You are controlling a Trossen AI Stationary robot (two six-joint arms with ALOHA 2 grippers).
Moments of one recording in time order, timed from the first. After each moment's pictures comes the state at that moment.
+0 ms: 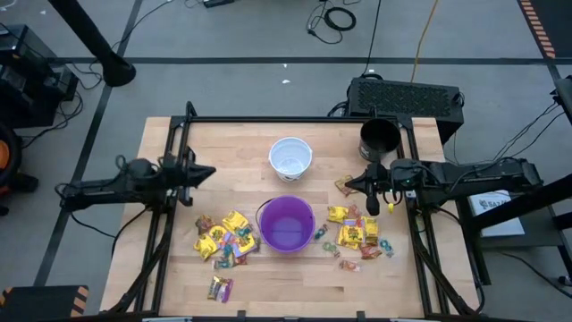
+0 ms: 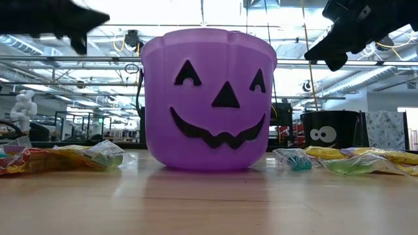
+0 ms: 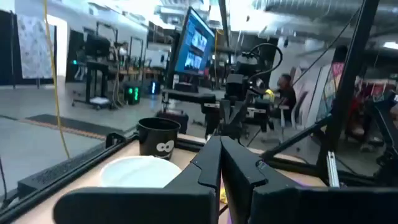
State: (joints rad) left arm 0.07 0.13 0.24 0.06 -0.05 -0.15; right arm 0.02 0.69 0.50 -0.23 0.11 0.20
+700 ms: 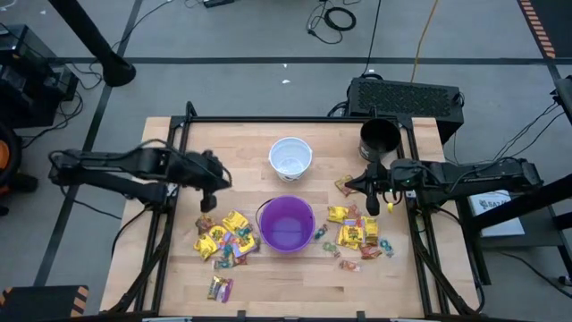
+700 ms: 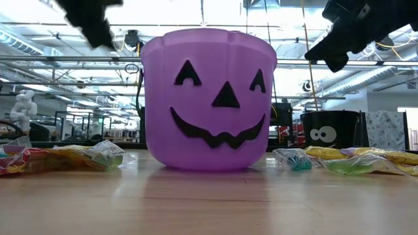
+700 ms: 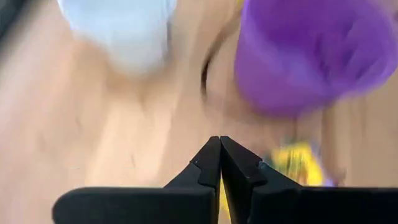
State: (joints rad) left arm -0.03 0.92 0.87 -0.82 -0.06 -0.26; right arm 0.02 0.69 0.50 -0.24 0.10 0.24
